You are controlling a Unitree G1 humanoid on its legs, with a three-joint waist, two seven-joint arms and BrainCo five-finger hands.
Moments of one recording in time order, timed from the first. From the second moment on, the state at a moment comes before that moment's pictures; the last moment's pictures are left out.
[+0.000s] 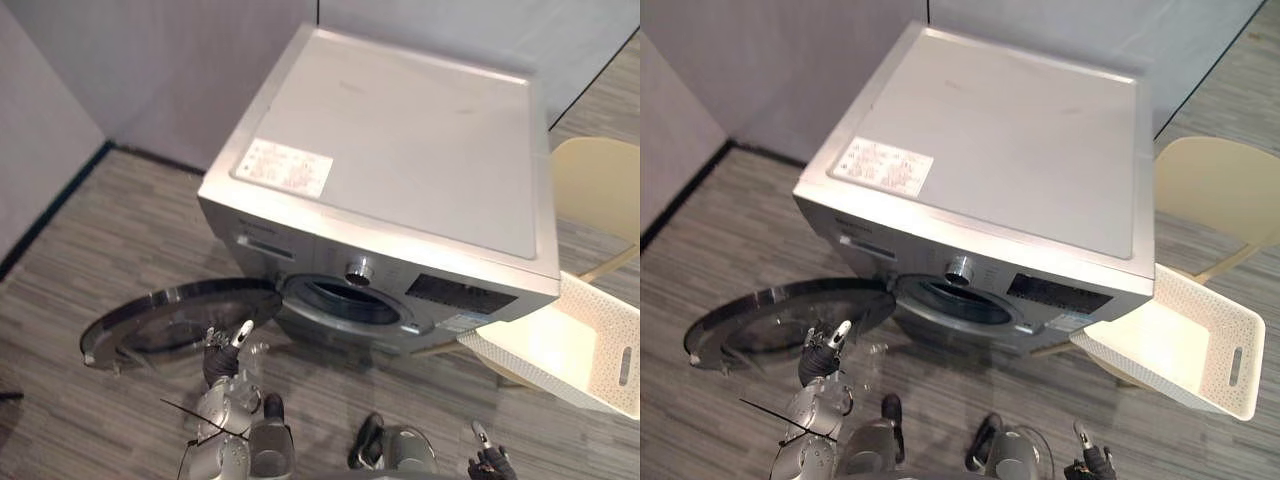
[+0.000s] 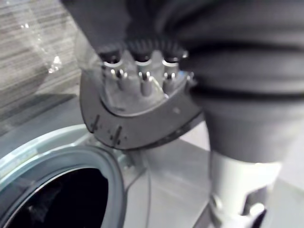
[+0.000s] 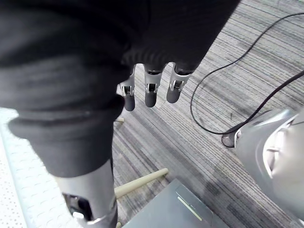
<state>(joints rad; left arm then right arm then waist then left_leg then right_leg) 0.23 -0.07 0.12 0.15 -0.48 -0.05 0.20 0.29 0.07 -0.46 0.65 0.67 -0.05 -0.16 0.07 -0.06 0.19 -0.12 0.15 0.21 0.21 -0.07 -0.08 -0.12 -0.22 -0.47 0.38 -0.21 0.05</state>
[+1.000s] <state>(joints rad) 0.23 -0.07 0.02 0.02 -0.37 -0.05 0.20 0.19 0.09 -0.61 0.90 0.58 -0.03 -0.25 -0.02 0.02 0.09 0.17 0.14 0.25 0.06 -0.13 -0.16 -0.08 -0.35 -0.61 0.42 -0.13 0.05</state>
